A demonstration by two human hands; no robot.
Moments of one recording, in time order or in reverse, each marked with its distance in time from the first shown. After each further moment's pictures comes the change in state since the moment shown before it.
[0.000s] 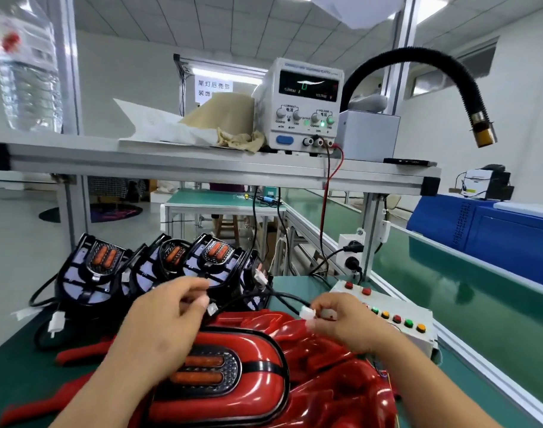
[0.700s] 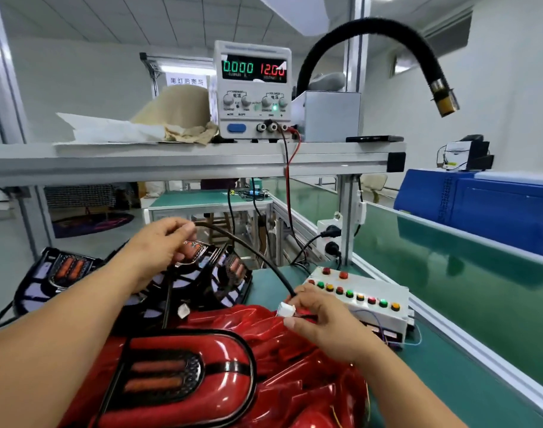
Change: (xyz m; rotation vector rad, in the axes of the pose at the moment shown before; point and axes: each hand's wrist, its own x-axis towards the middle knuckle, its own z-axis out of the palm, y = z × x) left_hand 0.129 -0.006 0.047 -0.426 -0.214 -0.117; right_hand -0.021 0.028 0.011 0.220 0.123 -0.219
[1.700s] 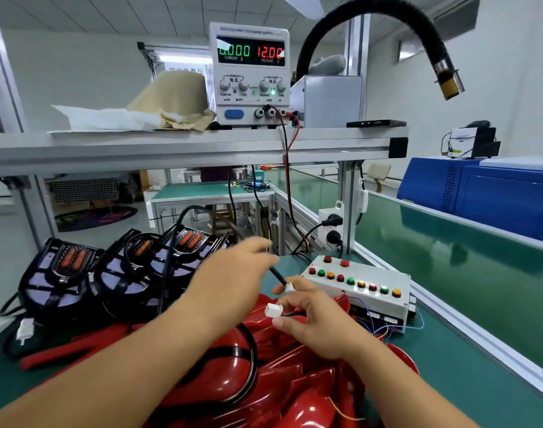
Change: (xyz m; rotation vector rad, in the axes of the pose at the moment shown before) left_hand -0.082 0.037 0.091 0.945 -0.132 0.650; right_hand -0.003 -0.004 0.016 -0.083 -0.052 -0.064
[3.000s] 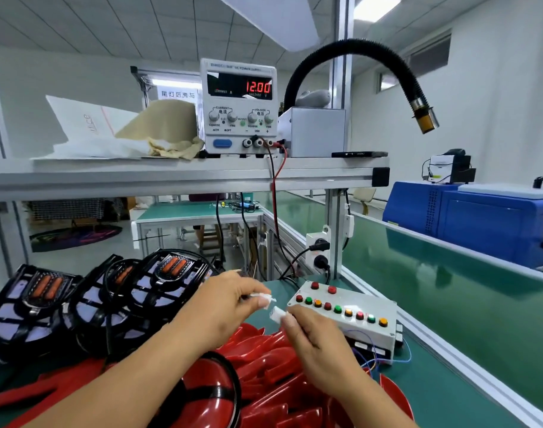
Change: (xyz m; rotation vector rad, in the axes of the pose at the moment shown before) left_hand 0.014 -0.017 0.019 -0.434 -0.100 -0.199; right_hand -0.010 0.007 -0.004 -0.096 0.307 0.016
